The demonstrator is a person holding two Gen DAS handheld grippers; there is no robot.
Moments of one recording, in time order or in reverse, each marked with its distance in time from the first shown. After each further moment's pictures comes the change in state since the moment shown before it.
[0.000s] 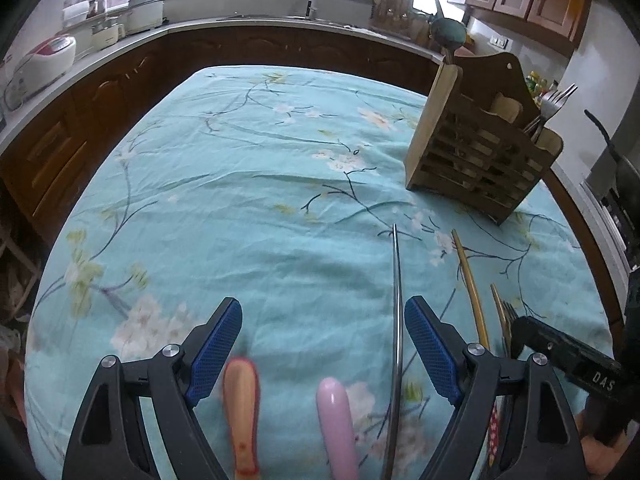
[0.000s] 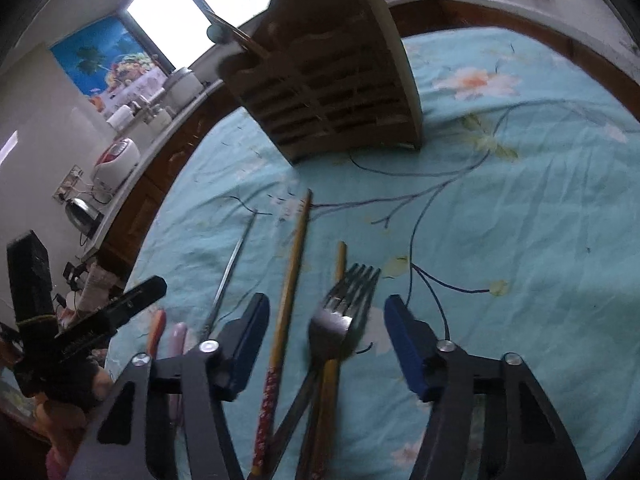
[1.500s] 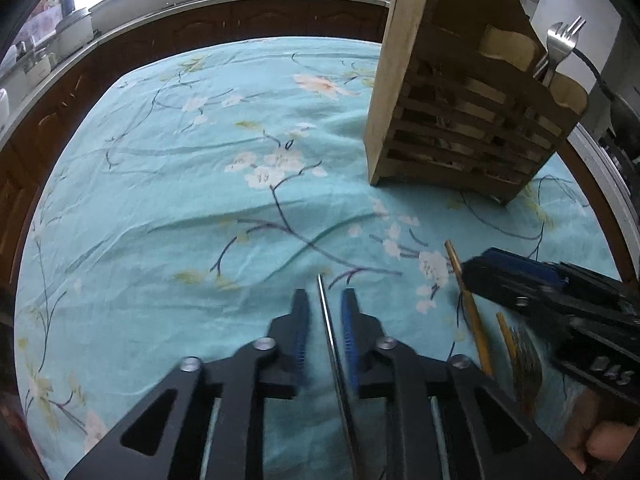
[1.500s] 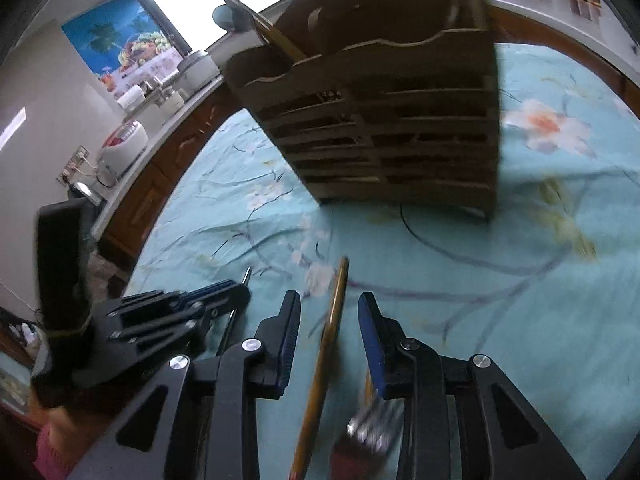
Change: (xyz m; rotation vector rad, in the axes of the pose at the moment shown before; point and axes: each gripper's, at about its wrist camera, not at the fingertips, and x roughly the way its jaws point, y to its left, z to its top) left arm 0.094 -0.042 0.054 0.199 0.146 -0.038; right arm 0.050 0.030 0.067 -0.112 0.046 0.011
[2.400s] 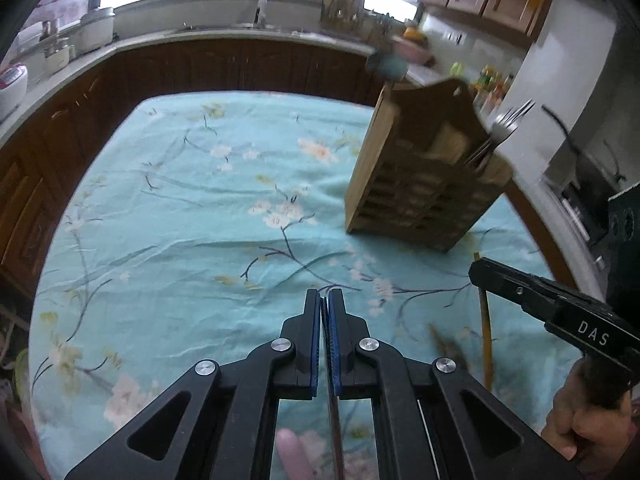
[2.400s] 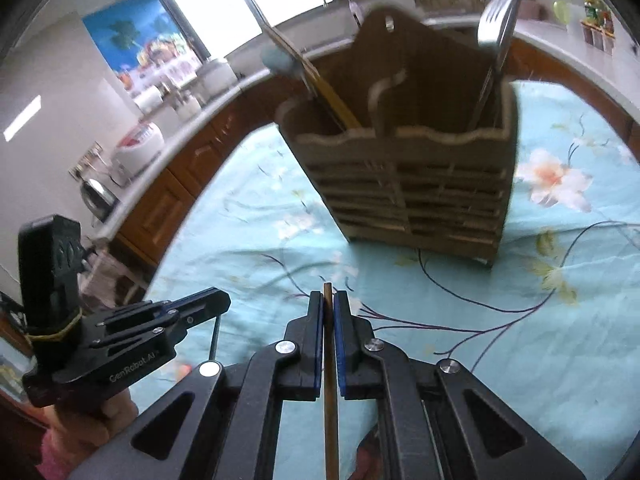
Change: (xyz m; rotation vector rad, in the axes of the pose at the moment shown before) left arm -0.100 0.021 -0.026 -0.099 -0.176 -0.113; right arm -0.068 0.024 0.002 -0.046 -0.096 0.049
